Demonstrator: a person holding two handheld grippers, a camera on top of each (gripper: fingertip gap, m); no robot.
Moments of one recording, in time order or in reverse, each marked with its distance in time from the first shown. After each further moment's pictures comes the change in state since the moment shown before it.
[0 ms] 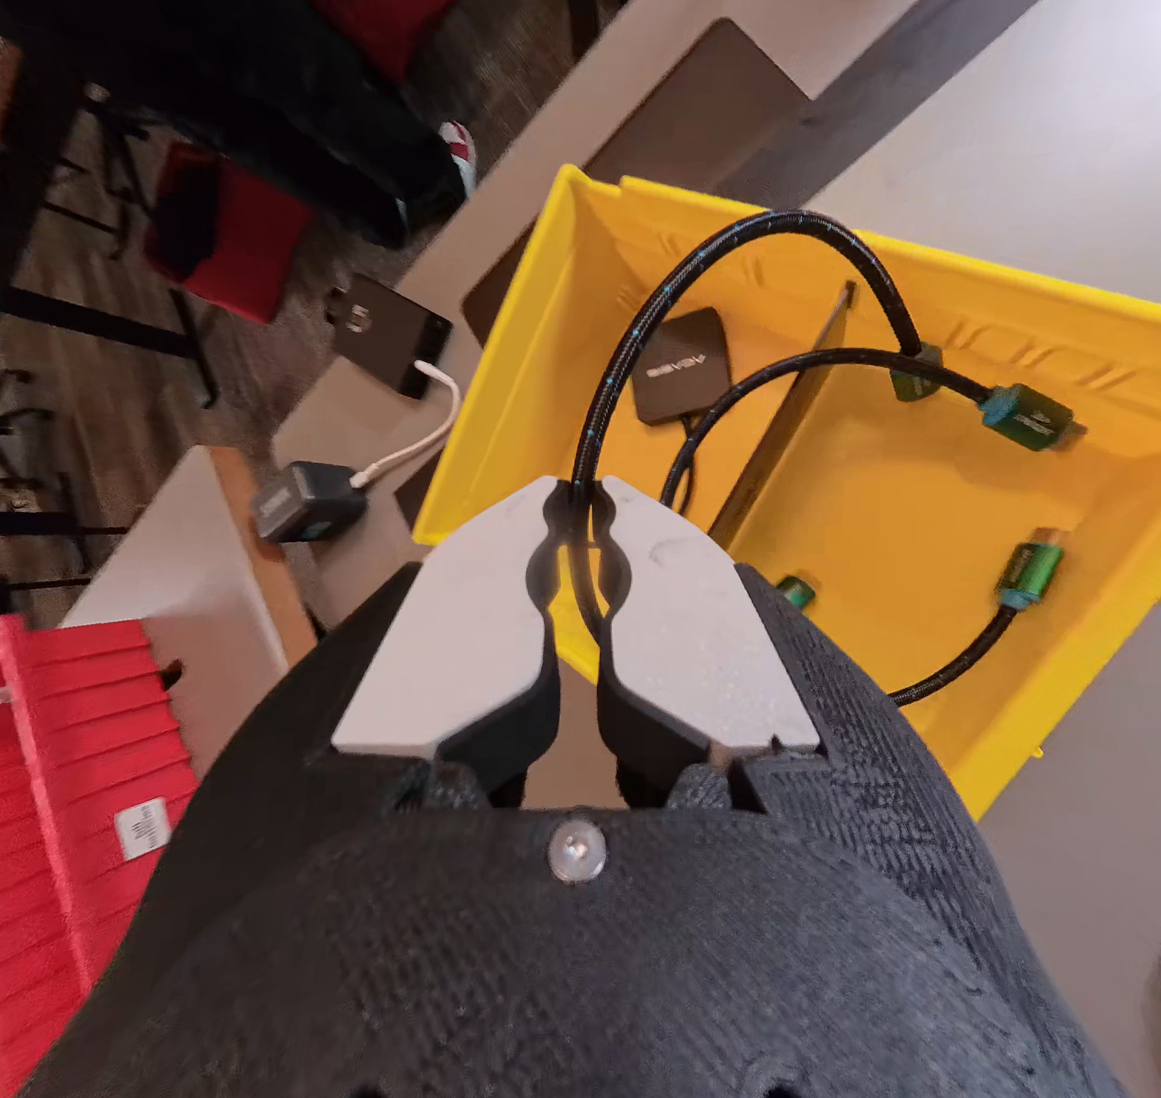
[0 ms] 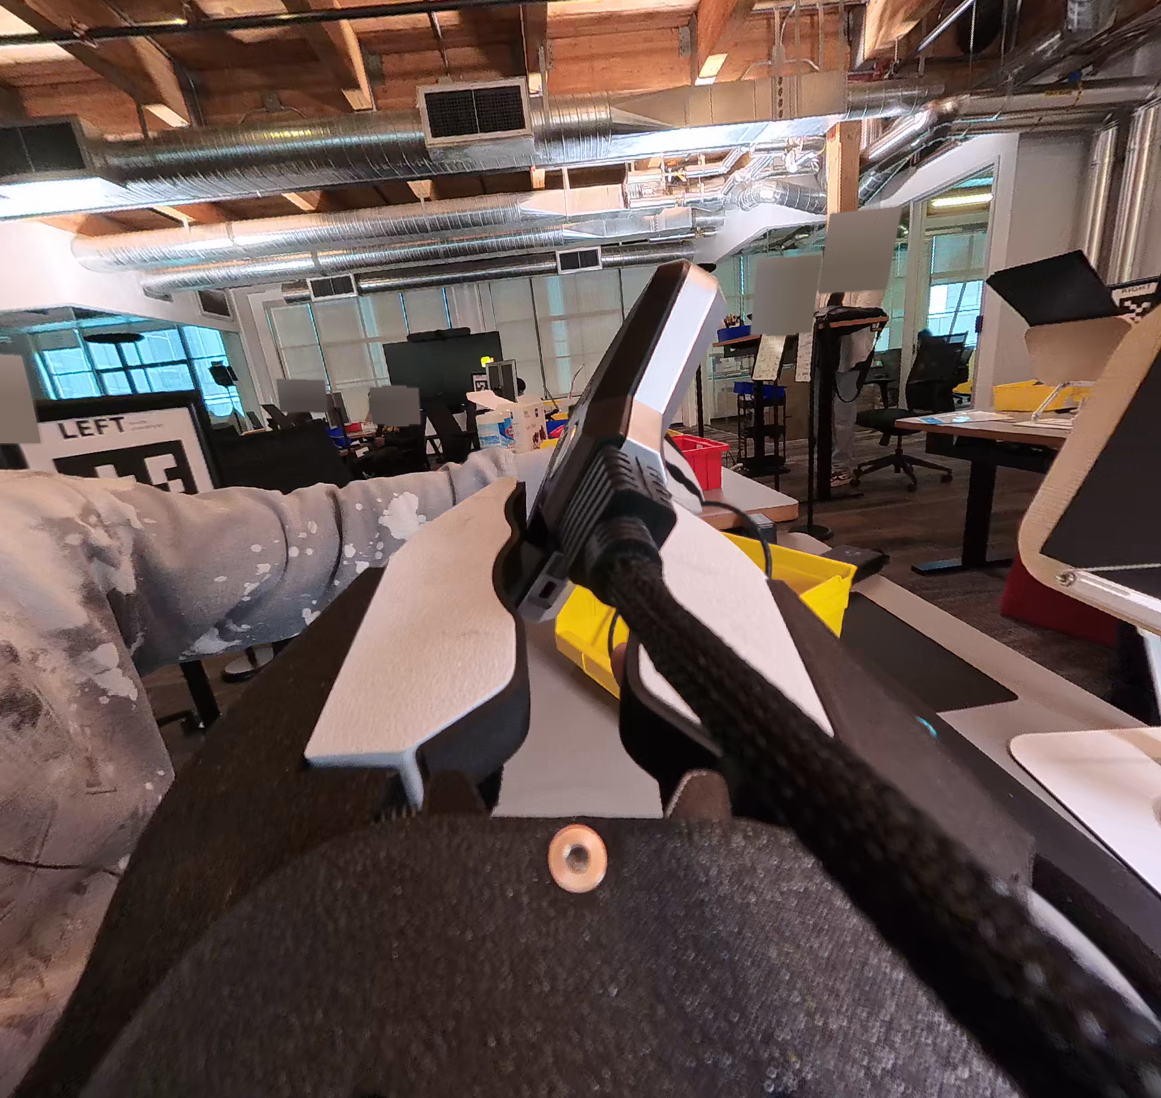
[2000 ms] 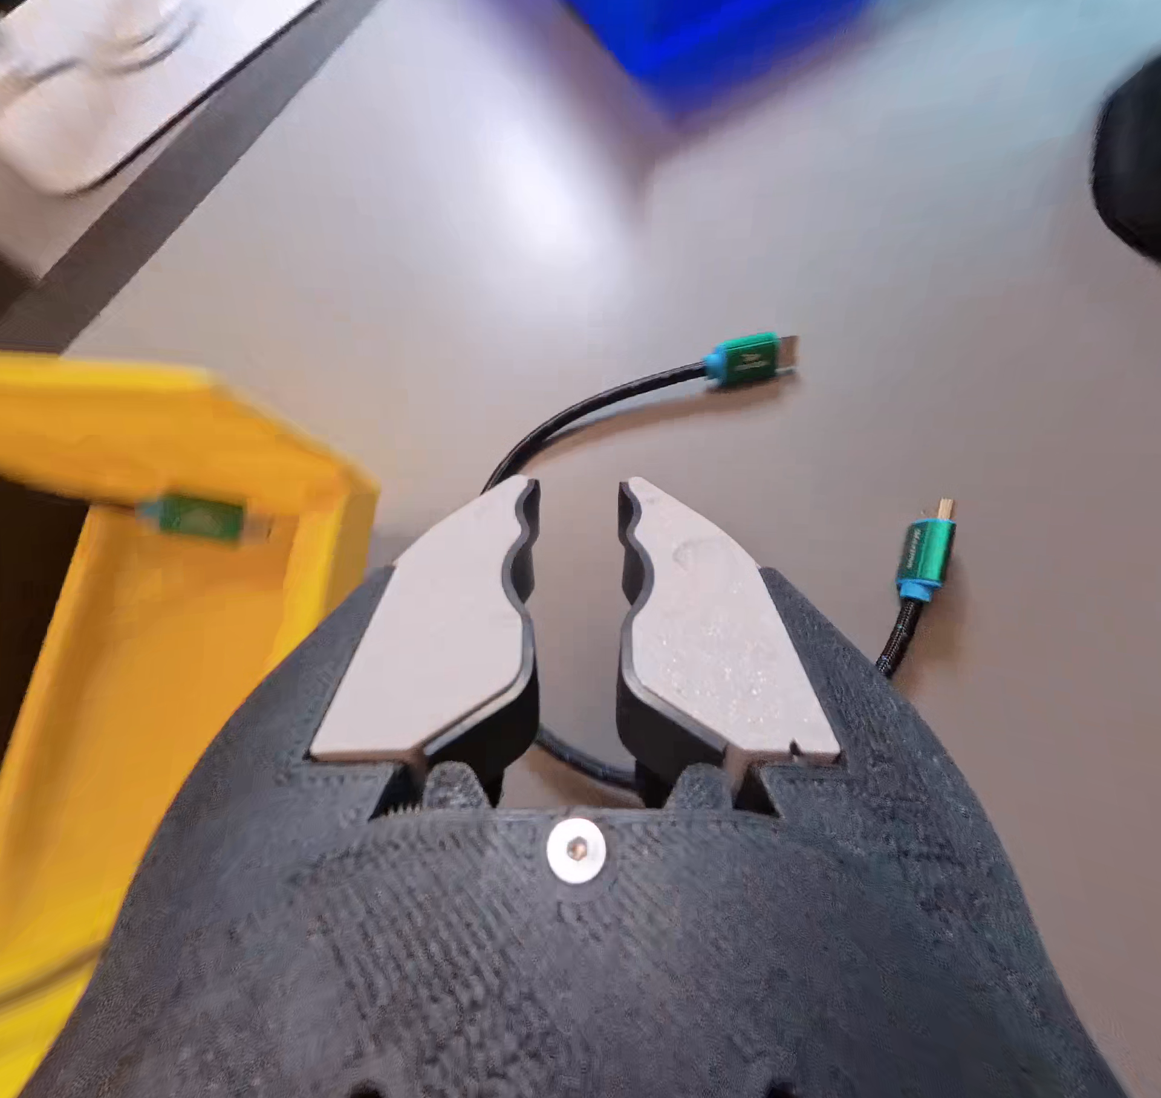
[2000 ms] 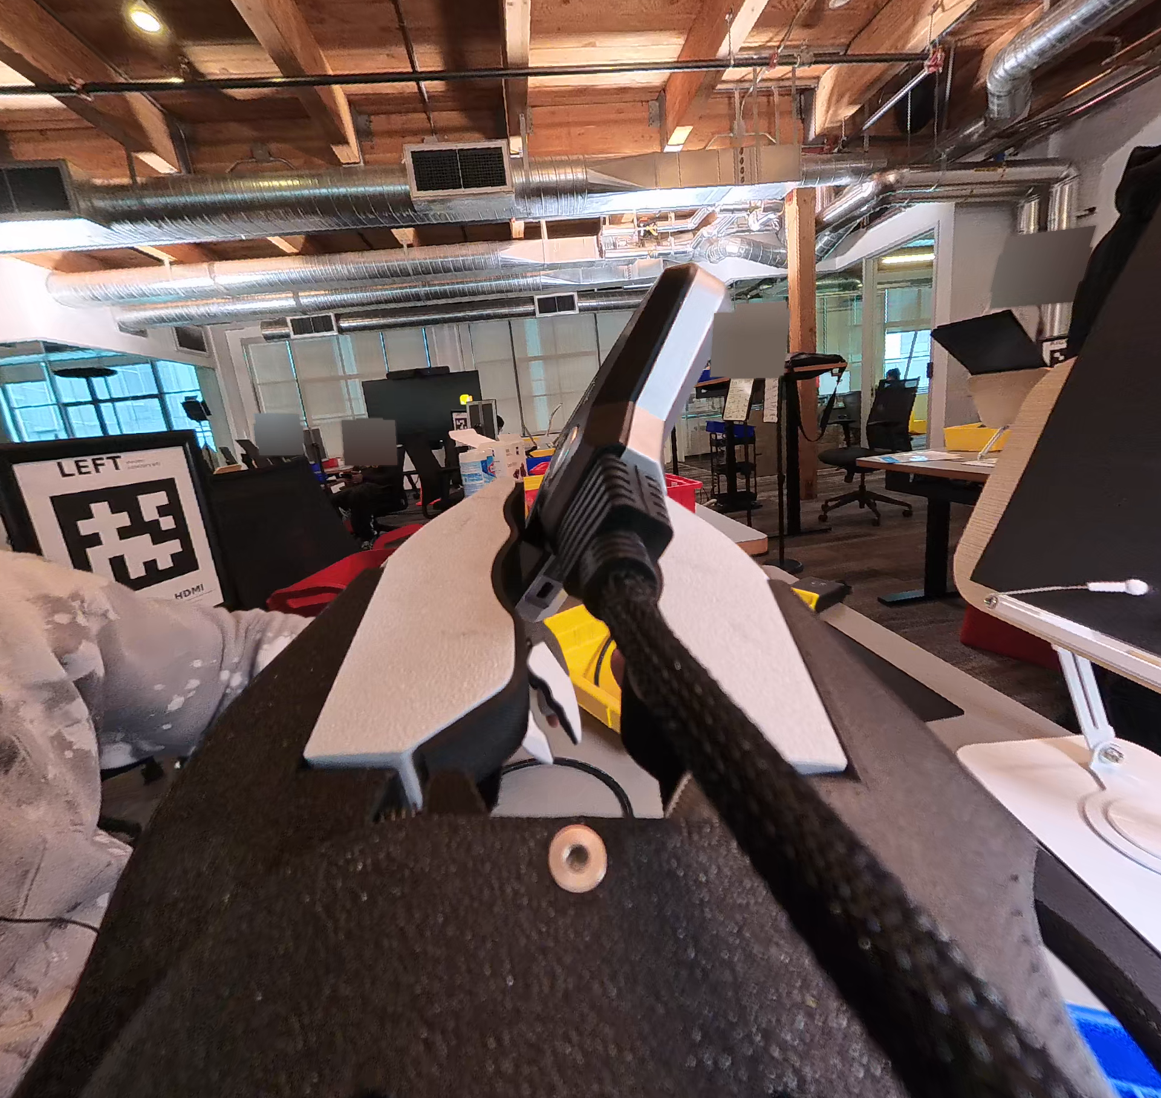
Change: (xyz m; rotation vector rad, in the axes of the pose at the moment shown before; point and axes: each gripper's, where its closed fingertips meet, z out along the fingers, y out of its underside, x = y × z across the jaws) left arm 0.296 0.007 -0.046 0.338 0.573 0.064; right arm -0.002 -0.031 -0.032 0.072 0.044 -0.021
